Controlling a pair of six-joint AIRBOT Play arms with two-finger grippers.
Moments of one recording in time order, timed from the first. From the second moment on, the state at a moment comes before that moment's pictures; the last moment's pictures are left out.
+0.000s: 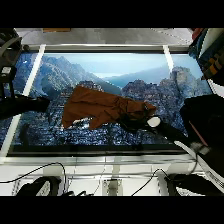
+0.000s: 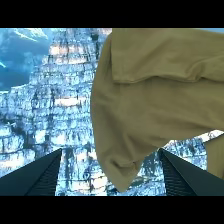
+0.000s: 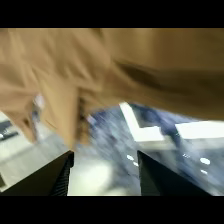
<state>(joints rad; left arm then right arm) 0.16 -0.83 0.98 1.24 -0.98 -1.14 0.50 -1.37 0.75 -0.40 0.44 1.68</state>
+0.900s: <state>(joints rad) 0.16 -0.83 0.98 1.24 -0.97 -1.14 0.53 -1.60 0.96 -0.37 0.21 1.92</state>
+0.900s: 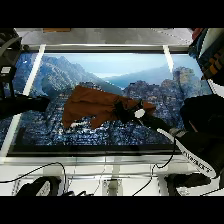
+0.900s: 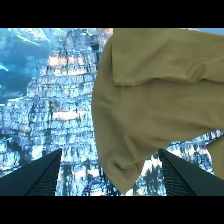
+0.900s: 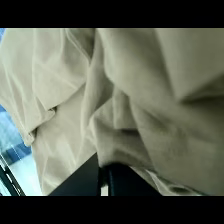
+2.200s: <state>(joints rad) 0.16 -0.91 0.59 1.06 -0.91 -1.18 0.15 -1.07 0.96 -1.19 1.20 1.54</state>
